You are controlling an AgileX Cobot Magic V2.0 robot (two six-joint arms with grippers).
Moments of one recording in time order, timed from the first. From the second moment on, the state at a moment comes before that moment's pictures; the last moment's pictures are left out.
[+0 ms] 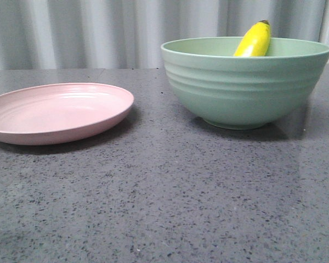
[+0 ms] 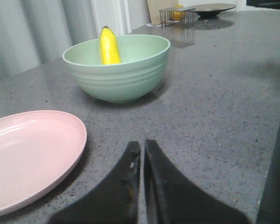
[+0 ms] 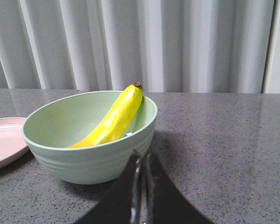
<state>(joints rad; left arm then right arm) -1.06 0.20 -0.23 0.42 0.25 -0.37 0.16 0.01 -0.29 0.03 0.35 0.01</state>
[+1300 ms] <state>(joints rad) 0.00 0.00 0.00 -0.04 0.24 0.05 0.16 0.01 -0.29 0.03 0.35 0.01</state>
